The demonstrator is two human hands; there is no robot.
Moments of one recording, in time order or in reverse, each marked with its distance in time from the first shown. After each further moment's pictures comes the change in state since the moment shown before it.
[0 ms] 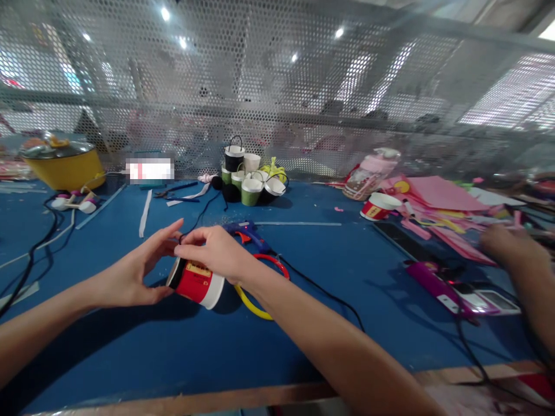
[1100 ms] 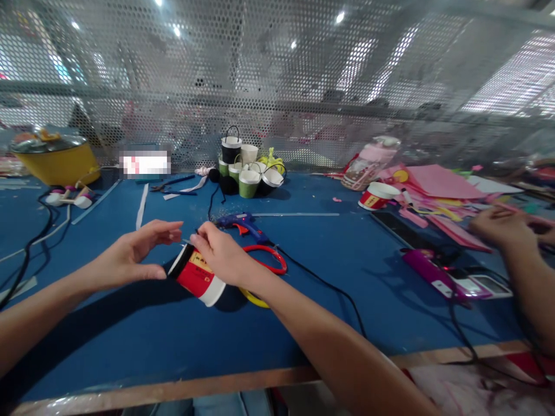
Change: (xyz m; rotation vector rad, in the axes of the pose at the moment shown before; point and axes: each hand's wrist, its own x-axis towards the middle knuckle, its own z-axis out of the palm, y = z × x) left_hand 0.006 -0.002 -0.011 -0.158 0.024 -0.069; right_hand -0.011 0.022 -0.006 -0.511 0.109 -0.207
